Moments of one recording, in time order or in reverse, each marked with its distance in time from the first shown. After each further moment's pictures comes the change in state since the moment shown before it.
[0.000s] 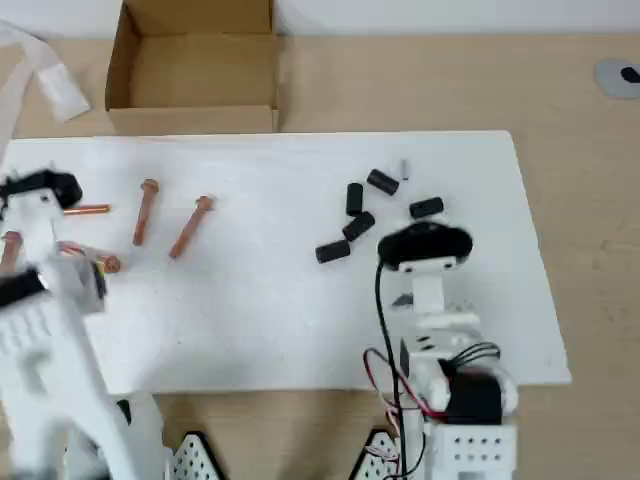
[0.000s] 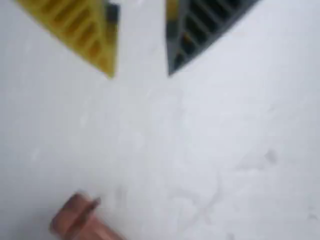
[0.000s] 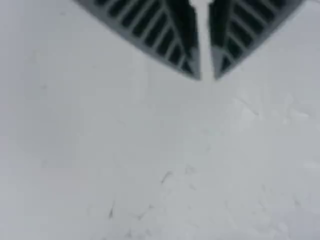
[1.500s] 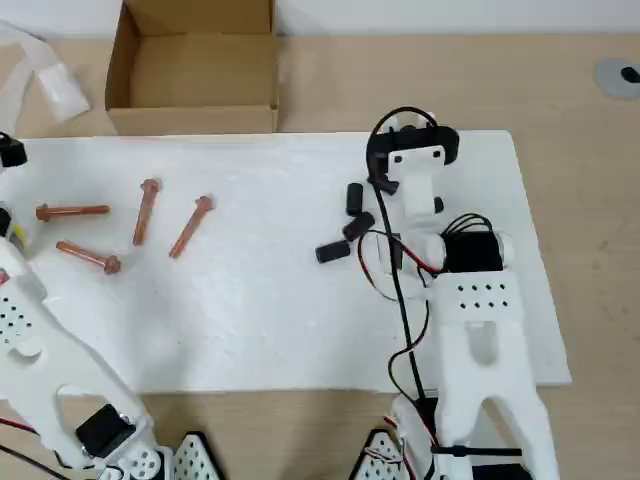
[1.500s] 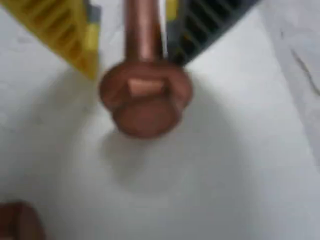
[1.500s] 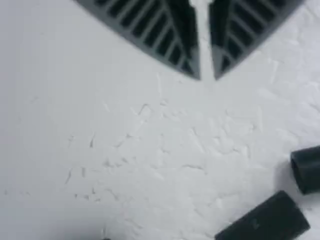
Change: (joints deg) left arm -13.4 86.6 -90.2 19.5 -31.3; right arm -4.2 50.2 -34.9 -3.3 -4.9
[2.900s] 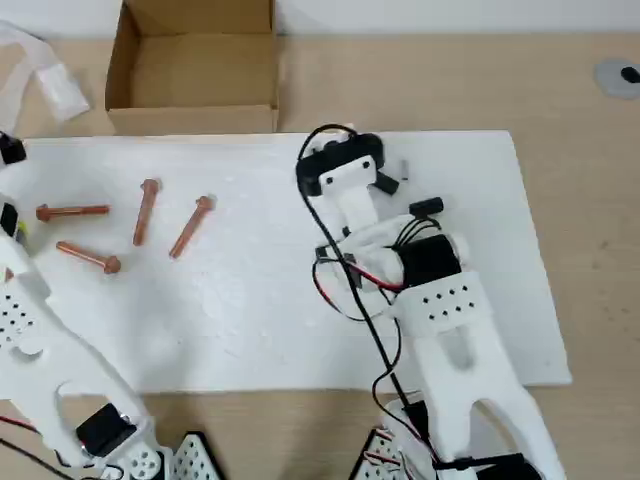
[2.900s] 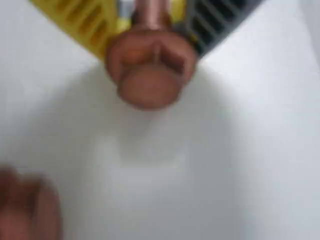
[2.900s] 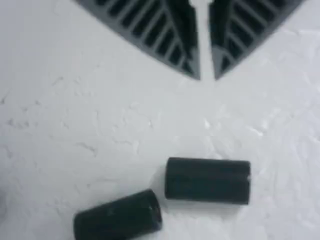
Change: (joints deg) left arm 0.5 -1.8 2.5 3.3 9.0; right arm -14.6 0.1 0.0 0.0 5.5
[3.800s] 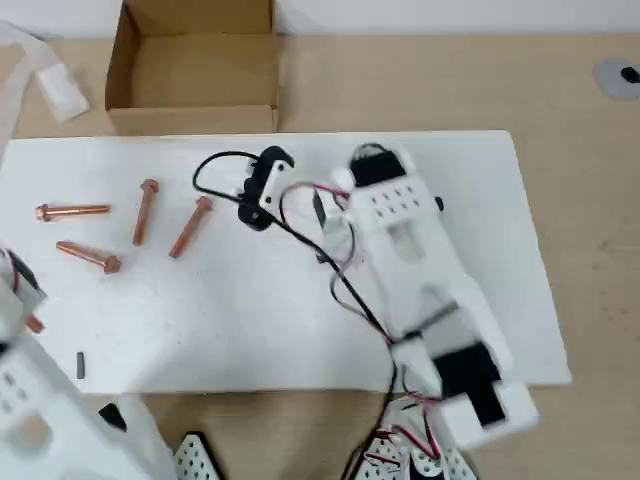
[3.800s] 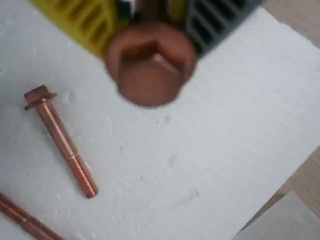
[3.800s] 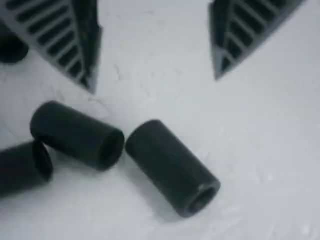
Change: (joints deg) left arm 1.2 -105.9 74.2 -14.0 42.2; right arm -1.6 37.0 -30.3 13.0 42.5
